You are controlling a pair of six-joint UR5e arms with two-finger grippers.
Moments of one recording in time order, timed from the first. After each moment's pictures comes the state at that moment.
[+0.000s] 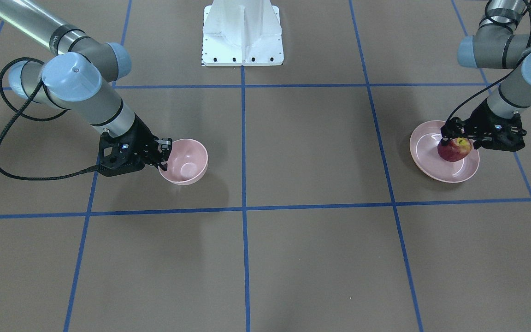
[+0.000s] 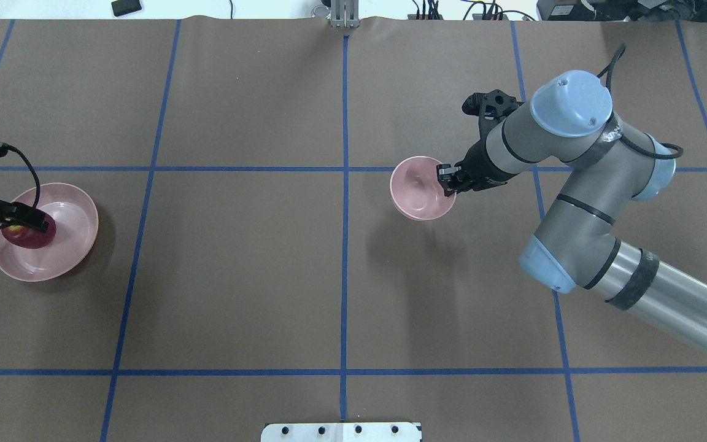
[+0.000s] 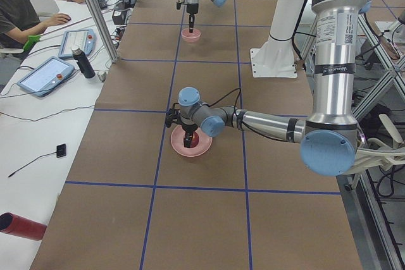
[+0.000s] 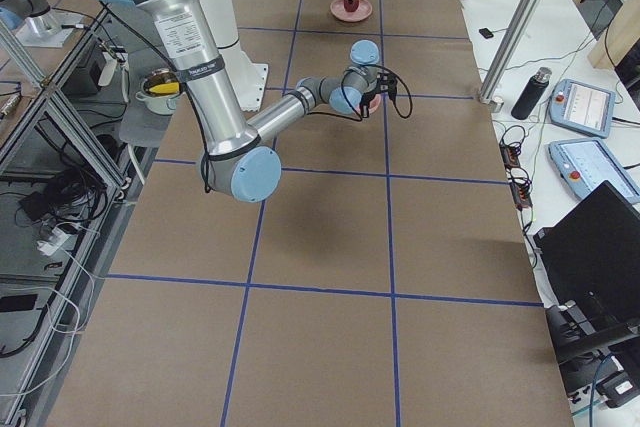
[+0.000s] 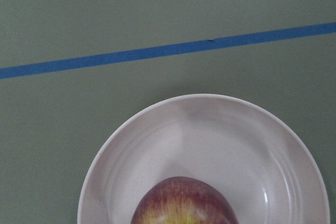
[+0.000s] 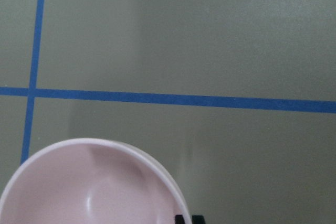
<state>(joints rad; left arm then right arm) -0.97 -1.54 -1.67 -2.08 -2.18 -0.66 0.72 -1.10 1.63 -1.17 2.08 1.11</state>
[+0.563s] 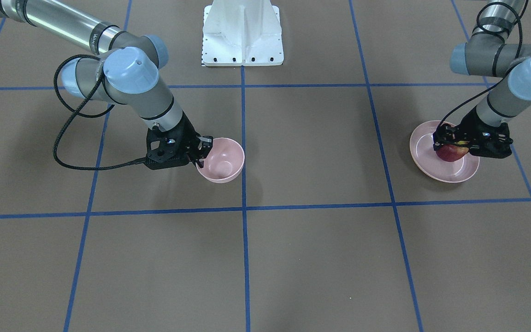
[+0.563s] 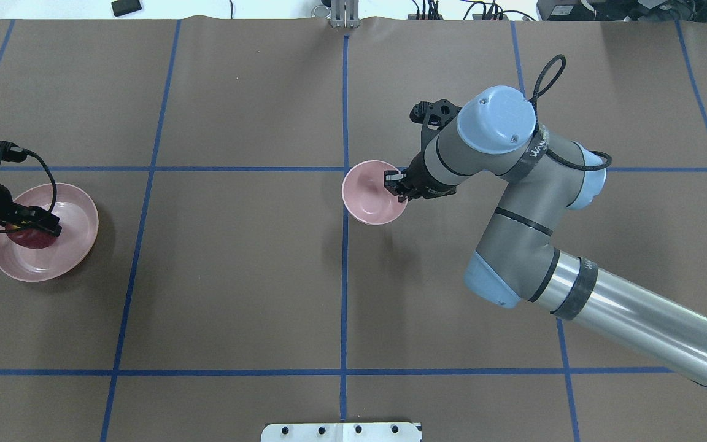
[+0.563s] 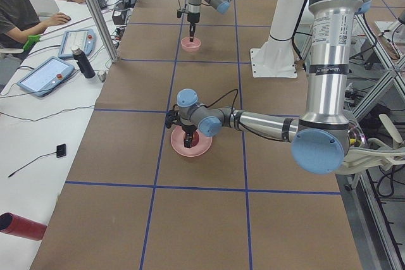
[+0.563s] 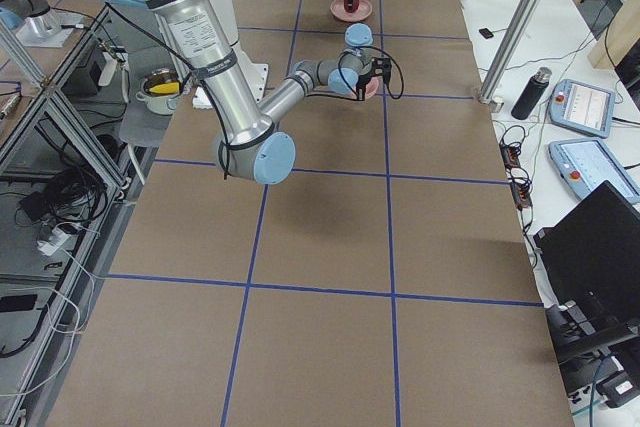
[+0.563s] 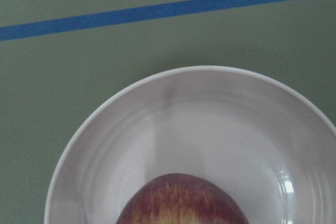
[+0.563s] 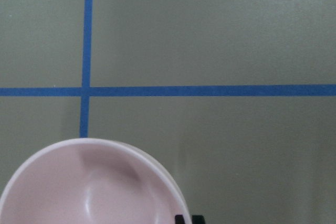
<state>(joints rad) -0.94 -1.58 -1.62 -2.08 -2.18 -0.68 0.63 -0.97 1.56 -1.20 1.97 1.22</state>
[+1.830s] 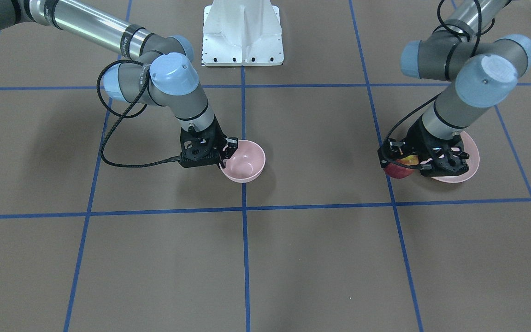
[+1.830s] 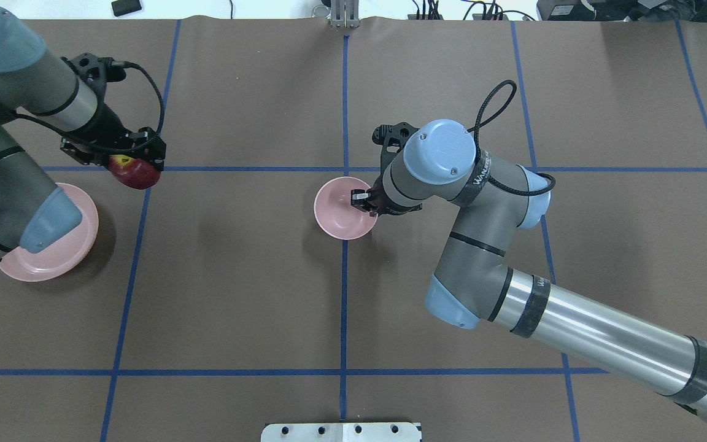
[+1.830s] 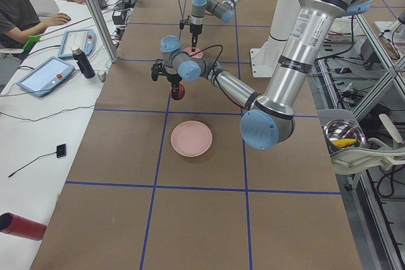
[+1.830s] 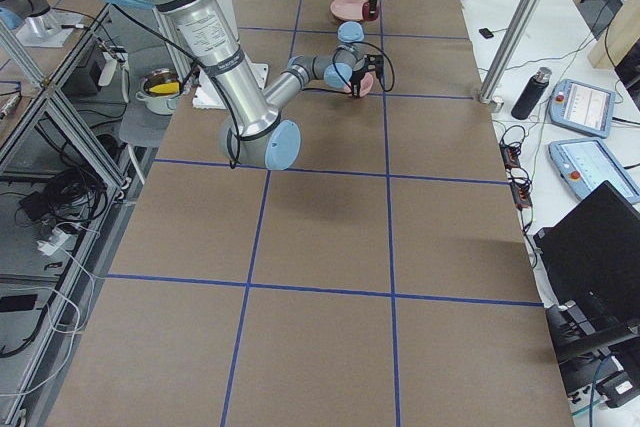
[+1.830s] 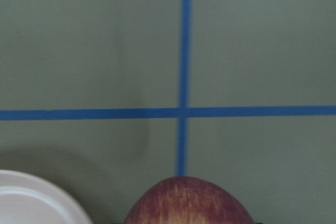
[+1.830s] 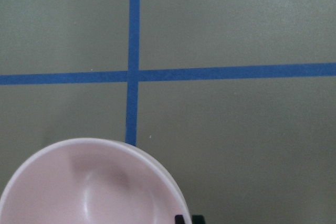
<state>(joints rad) -0.90 -1.99 -1.70 -1.68 -2.19 -0.95 0.56 -0.90 1.48 -1.20 1.88 1.24</state>
